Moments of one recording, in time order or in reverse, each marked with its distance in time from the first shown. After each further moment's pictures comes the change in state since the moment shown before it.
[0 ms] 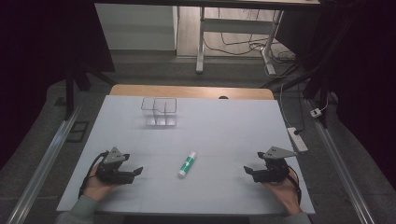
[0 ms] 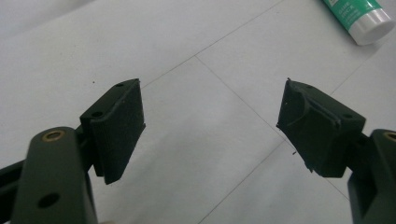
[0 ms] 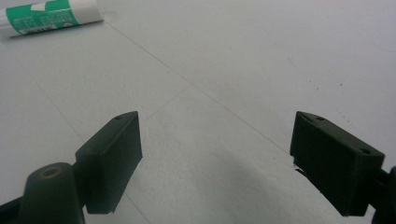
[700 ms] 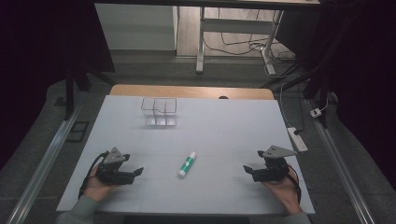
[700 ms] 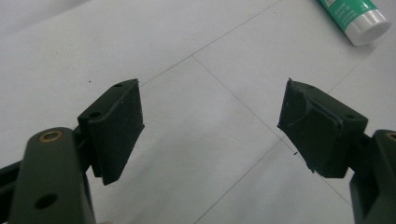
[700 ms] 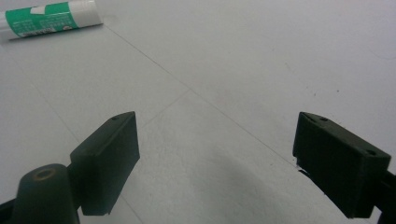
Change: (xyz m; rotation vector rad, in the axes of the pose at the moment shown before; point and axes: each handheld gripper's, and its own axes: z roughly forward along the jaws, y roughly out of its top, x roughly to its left) left arm -0.001 -0.001 0.001 0.000 -0.006 -0.004; right arm 0.000 0.003 0.000 -0.001 -0.004 -0.016
